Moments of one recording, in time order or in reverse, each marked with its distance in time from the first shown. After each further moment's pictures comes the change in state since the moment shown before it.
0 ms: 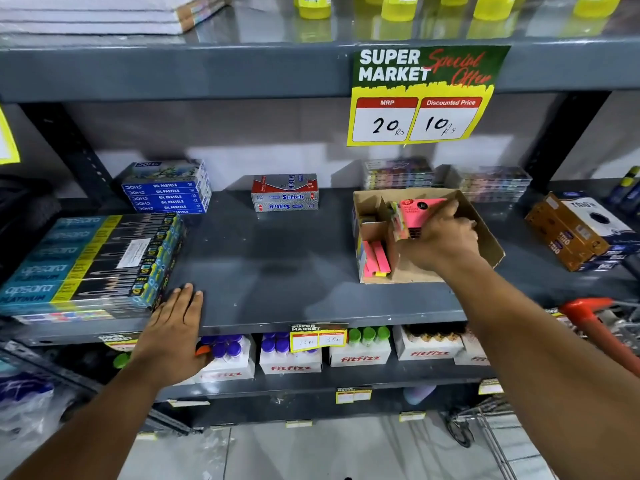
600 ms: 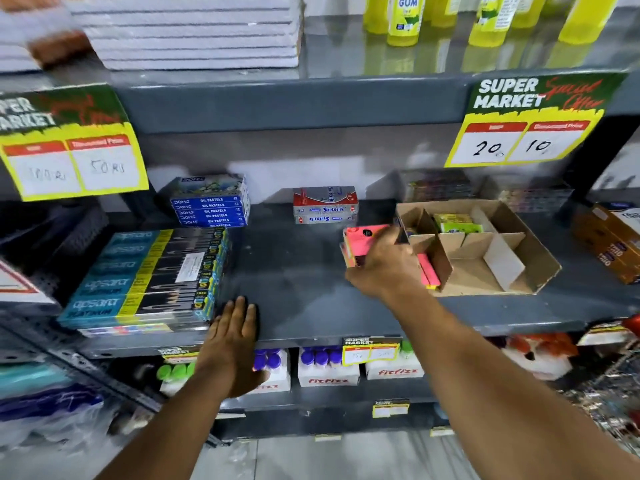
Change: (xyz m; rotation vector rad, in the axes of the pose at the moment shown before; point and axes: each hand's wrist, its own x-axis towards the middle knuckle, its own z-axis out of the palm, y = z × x) left_hand -0.002 0.004 -0.012 -0.068 -0.060 0.005; right_hand -0.067 -0.124 0.067 0.102 -0.105 -0.137
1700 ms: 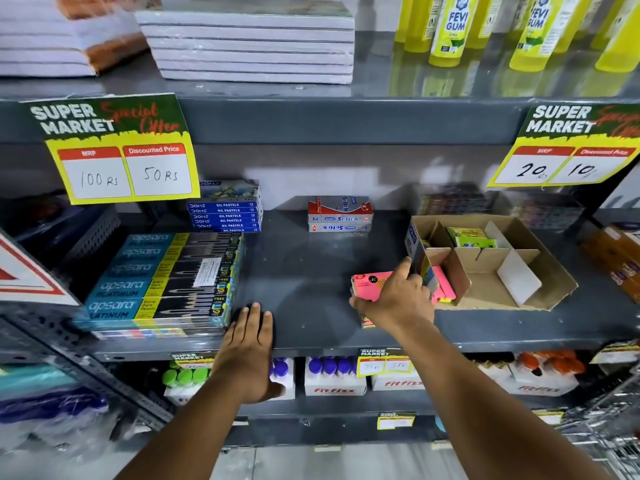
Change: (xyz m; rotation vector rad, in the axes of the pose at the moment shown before) left_hand 0.001 0.001 -0.012 -0.013 -0.102 -0.011; right_hand -0.013 0.009 0.039 -0.076 0.023 0.064
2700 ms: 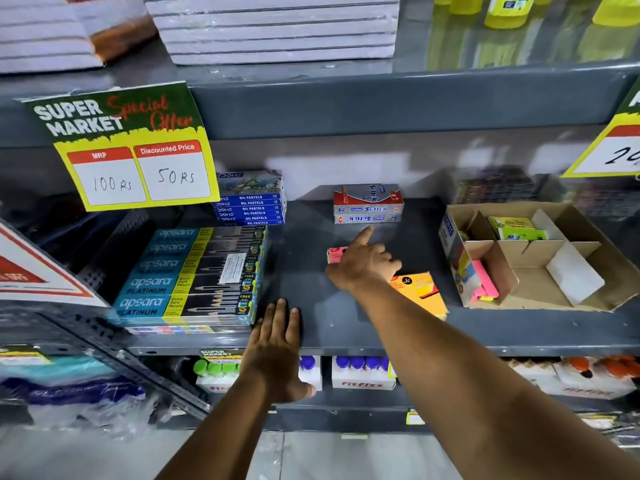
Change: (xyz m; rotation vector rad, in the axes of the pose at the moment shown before) left_hand 0.005 0.001 -0.003 0.052 -0.067 -0.003; right_hand 0.046 -0.108 0.053 -0.174 -0.095 -0.047
